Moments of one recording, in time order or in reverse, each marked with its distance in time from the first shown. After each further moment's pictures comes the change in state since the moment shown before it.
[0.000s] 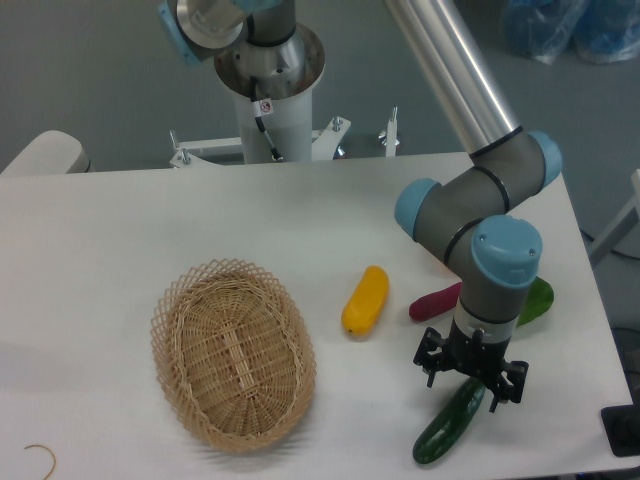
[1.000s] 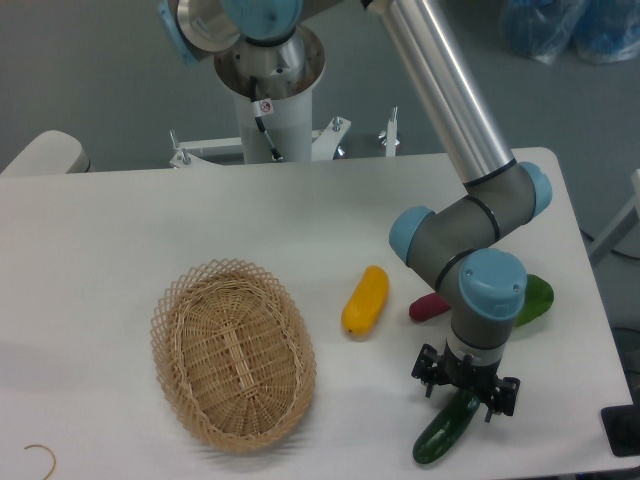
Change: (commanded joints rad) arm -0.020 -0.039 -0.011 0.006 0.055 0.003
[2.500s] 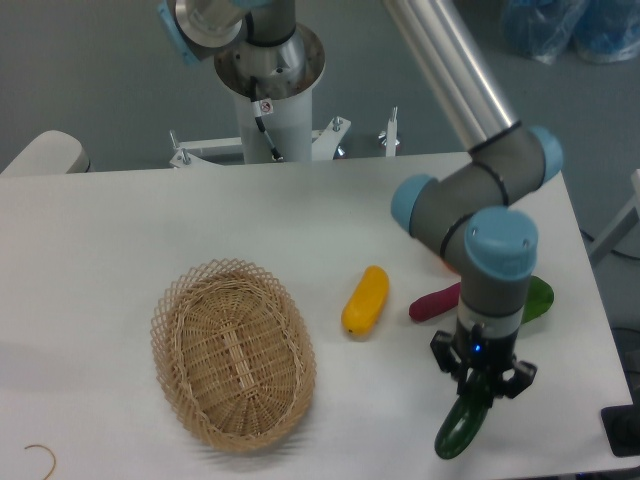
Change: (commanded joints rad) arm 0.054 0.271 -0.063 -0.084 -0.002 0.144
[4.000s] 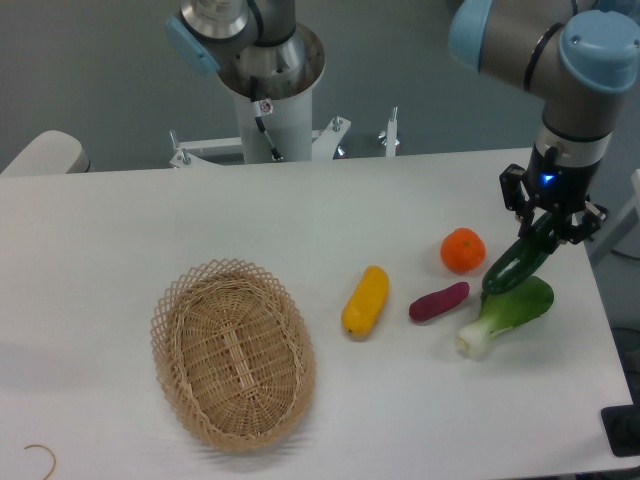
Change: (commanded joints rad) arm 0.166 0.163 -0.014 -0.329 0.066 0.364
